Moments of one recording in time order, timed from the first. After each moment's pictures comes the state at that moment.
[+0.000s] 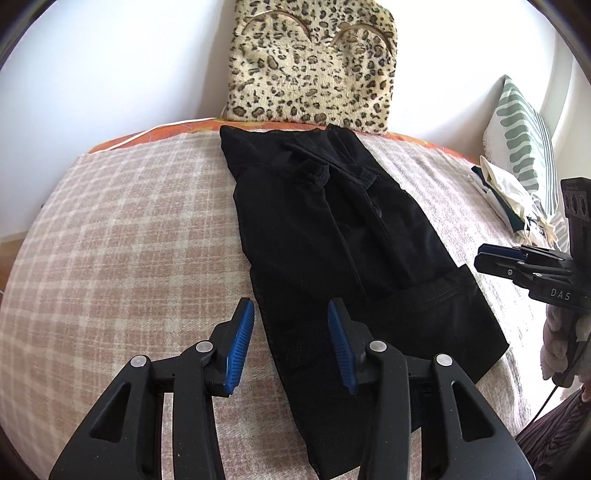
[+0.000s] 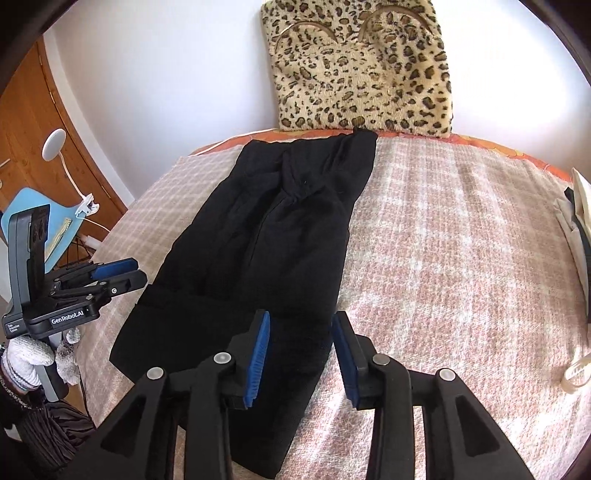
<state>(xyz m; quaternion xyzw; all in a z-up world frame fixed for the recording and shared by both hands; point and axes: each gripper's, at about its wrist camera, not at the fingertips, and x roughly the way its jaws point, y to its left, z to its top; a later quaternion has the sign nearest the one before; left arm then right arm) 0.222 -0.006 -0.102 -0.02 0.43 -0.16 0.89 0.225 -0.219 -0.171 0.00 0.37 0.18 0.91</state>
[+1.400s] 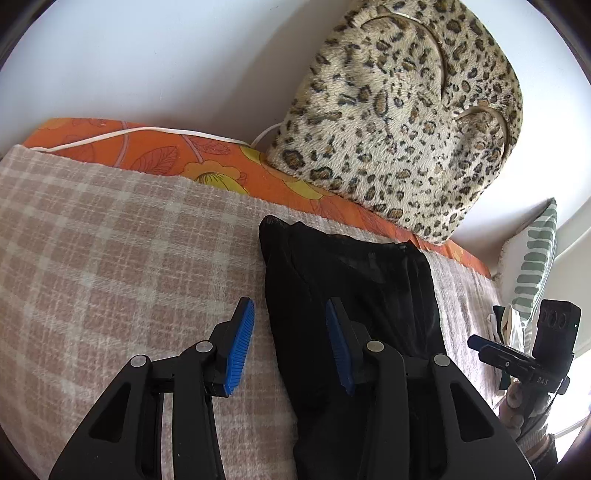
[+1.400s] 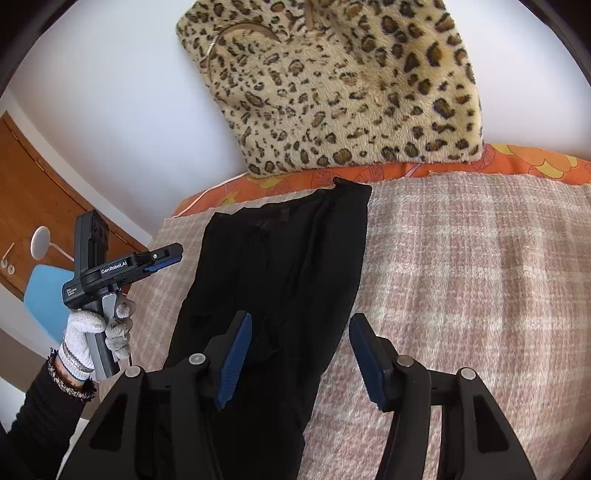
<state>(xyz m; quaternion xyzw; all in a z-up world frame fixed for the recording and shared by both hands) 0.482 0.047 -0.135 -0.20 0.47 -0.18 0.84 0.437 -0.257 -0.142 0.12 0.42 0.23 0.87</state>
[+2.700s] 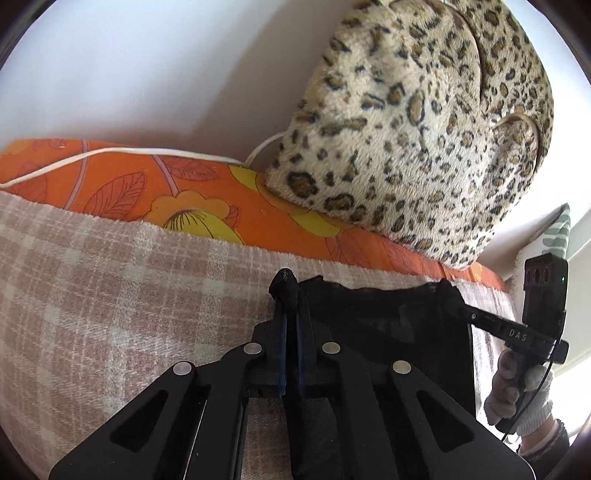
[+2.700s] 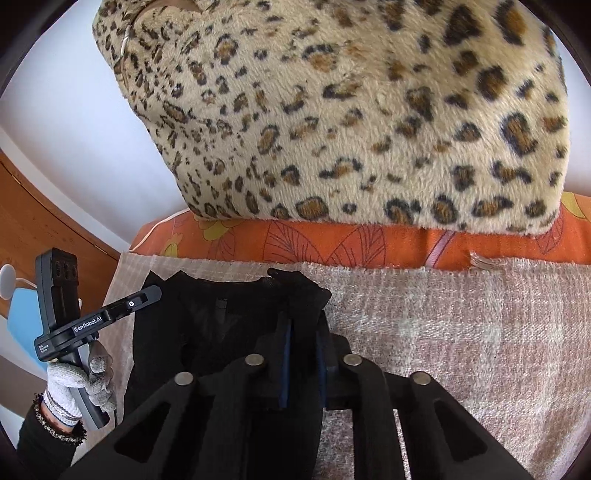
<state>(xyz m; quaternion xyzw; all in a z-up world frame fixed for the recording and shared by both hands) 0.541 0.034 -0.161 -0.19 0.46 -0.17 0.85 0.562 -0.228 -0.157 0.09 0.42 0.20 0.88</state>
